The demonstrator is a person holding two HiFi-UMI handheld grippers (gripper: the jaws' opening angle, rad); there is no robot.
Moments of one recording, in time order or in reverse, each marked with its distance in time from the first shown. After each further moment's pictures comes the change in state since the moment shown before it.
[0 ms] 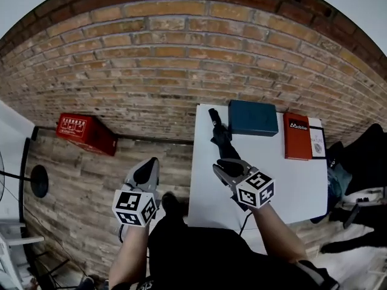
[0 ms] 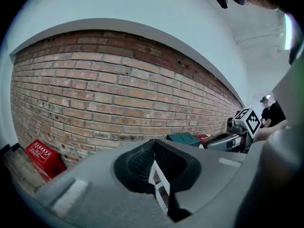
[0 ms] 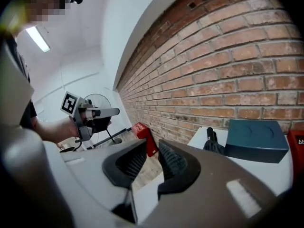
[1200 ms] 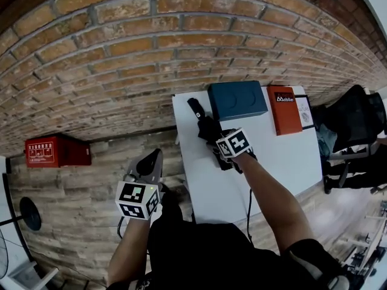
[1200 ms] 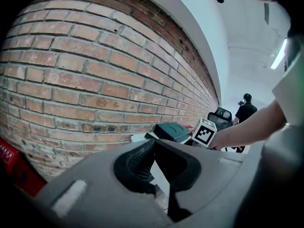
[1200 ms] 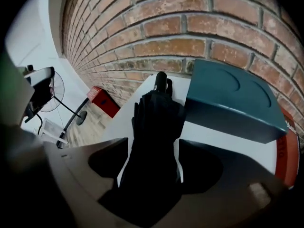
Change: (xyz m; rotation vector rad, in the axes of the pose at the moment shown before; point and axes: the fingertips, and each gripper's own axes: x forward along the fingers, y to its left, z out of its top) left arm 0.131 0.012 -0.038 -0.012 0.160 -0.318; right arm 0.081 -0.188 -0.119 0.221 0.569 -0.398
